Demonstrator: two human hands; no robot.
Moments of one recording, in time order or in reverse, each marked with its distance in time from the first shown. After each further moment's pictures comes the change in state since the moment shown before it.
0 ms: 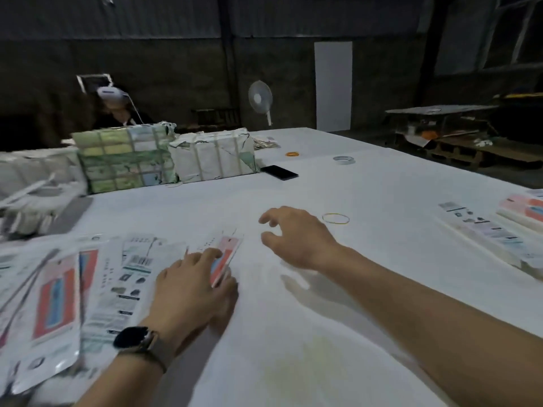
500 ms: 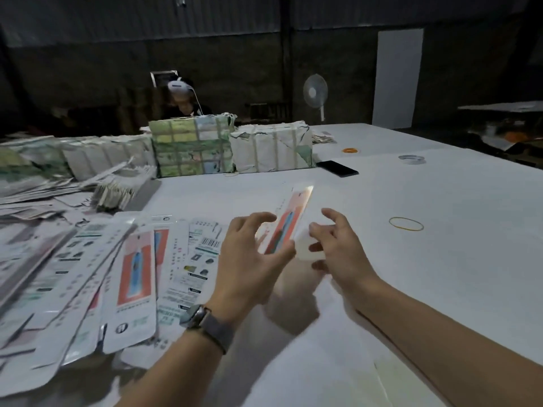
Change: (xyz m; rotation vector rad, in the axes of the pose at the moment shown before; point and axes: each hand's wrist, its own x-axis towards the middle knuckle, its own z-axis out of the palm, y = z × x) left_hand 0.005 -0.001 -0.011 -0.706 0.366 0.033; right_hand -0.001 -0.023 0.065 1.029 0.114 0.221
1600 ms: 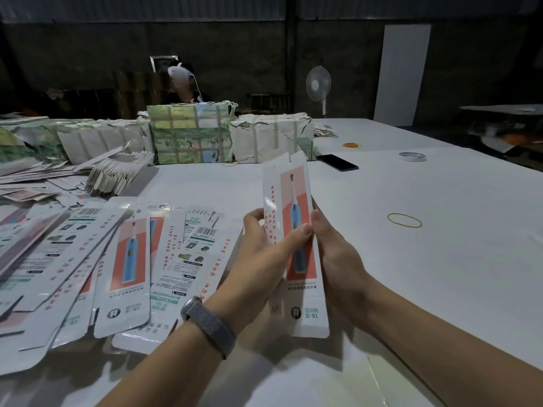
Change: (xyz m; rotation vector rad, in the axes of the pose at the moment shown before) left_hand -0.015 0.019 0.016 -0.758 -0.221 -0.318; right_hand -0.029 -0.013 0.009 0.332 -0.402 -0.025
